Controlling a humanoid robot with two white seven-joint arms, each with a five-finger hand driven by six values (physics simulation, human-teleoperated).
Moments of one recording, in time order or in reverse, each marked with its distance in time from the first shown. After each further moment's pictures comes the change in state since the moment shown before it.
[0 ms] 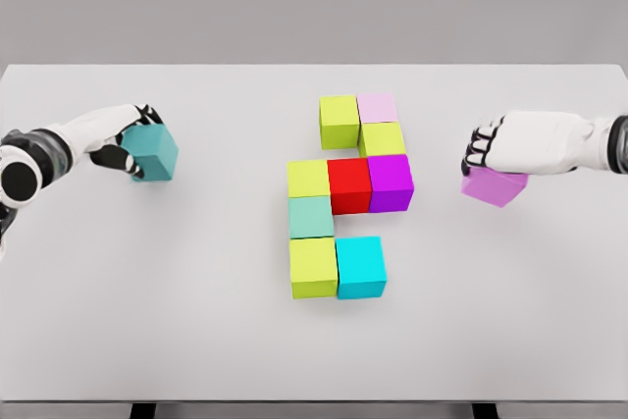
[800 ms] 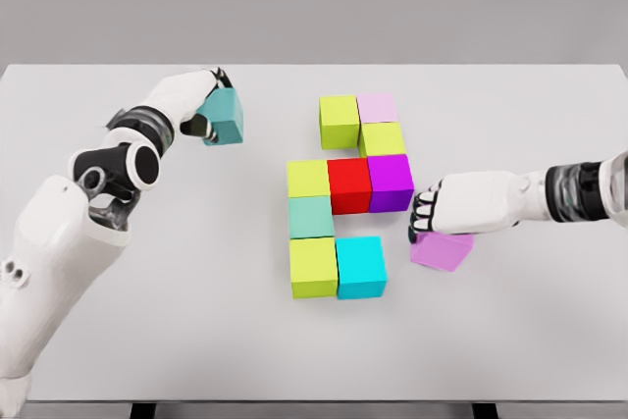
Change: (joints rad) left arm -0.086 -0.365 -0.053 0.043 -0.388 0.151 -0.001; right arm -0.020 0.055 0.190 -0.063 -0.115 0.000 0.000
